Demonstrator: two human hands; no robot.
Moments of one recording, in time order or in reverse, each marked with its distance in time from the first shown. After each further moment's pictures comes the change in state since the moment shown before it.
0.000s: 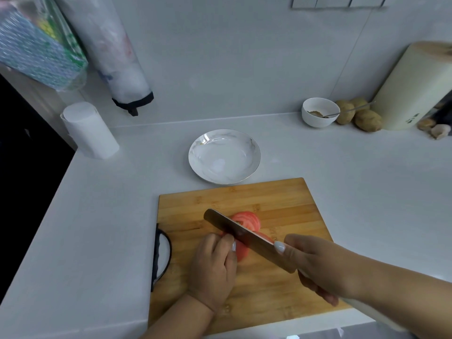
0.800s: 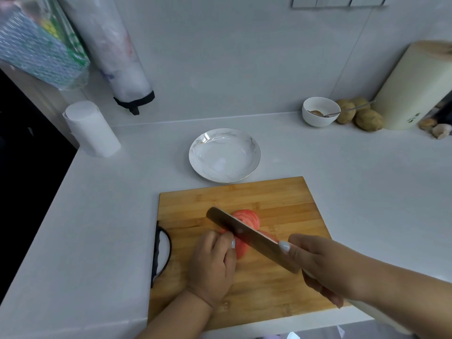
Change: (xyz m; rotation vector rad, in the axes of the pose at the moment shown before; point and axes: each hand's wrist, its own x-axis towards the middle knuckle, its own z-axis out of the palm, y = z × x) left_hand 0.000 0.002 -0.001 0.015 -0.006 -0.002; right_hand -0.010 0.005 -0.002 -0.003 0.026 0.002
